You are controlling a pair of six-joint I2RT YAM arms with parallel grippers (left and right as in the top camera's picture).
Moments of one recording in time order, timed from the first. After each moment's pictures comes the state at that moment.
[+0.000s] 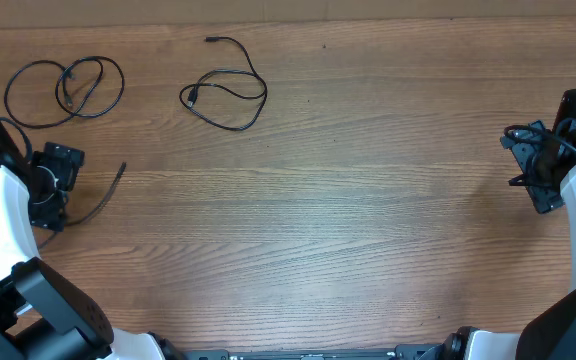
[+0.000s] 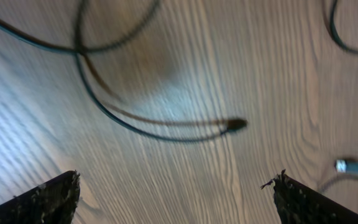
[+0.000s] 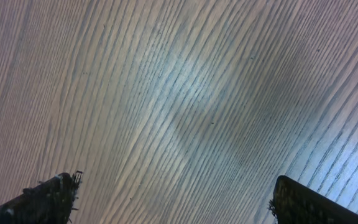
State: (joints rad) left arm 0.57 1.68 1.31 -0.92 0.15 -0.75; right arm -0.35 1.52 1.22 -0.90 0.09 0.80
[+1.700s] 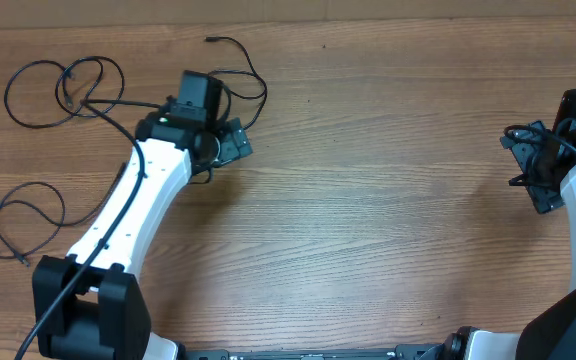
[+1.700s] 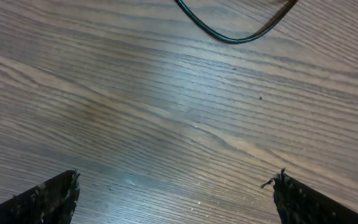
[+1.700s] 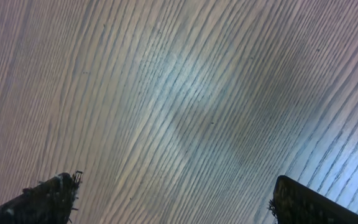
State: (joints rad) left arm -0.24 1.67 1.32 -0.84 -0.07 -0.63; right arm -0.35 1.52 1.22 -0.90 0.09 0.80
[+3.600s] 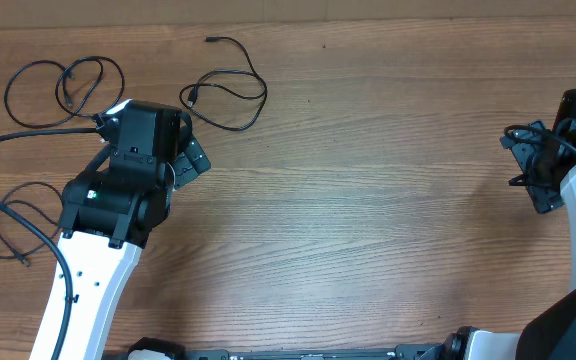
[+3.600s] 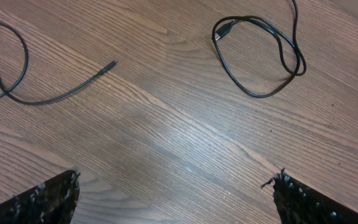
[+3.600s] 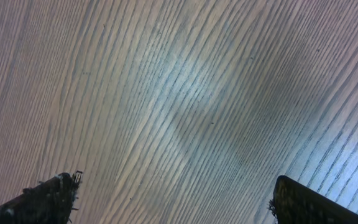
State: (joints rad) left arm -0.24 1.24 1.33 -1.09 -0.32 -0.71; right arm -0.35 1.52 1.22 -0.90 0.09 0.80
